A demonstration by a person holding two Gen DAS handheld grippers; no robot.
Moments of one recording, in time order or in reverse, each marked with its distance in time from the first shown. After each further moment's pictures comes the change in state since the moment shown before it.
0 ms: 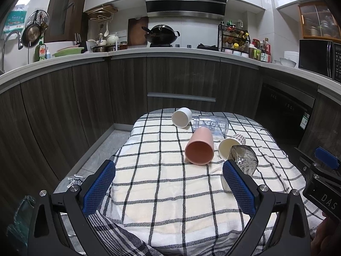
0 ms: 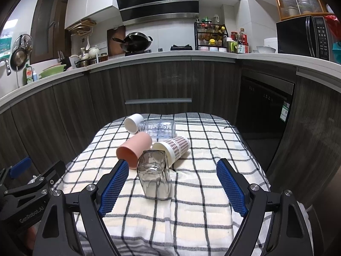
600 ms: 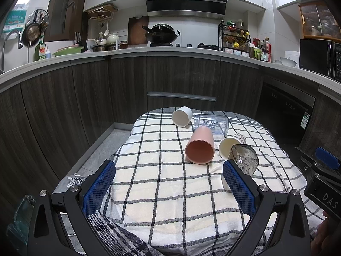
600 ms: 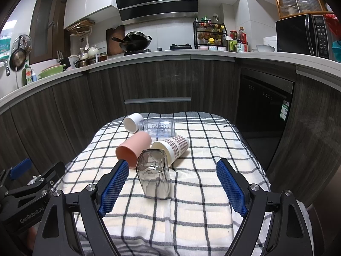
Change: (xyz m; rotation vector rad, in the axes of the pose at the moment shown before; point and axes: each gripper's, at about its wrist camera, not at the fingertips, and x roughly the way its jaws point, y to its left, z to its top) left arm 0.001 0.001 0.000 -0.002 0.004 0.003; right arm 0.001 -0.001 0.001 0.002 0.002 -0.001
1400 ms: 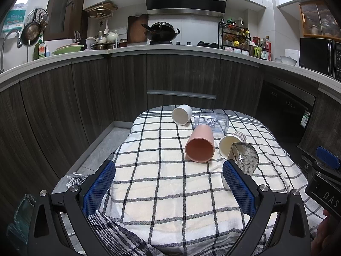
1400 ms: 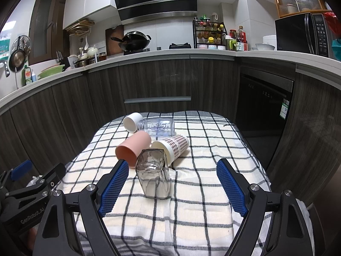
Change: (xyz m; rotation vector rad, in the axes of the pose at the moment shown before) left arm 0.002 -0.001 -0.003 0.001 0.006 0.001; right arm 0.001 -0.001 -0.001 0.004 0.001 0.000
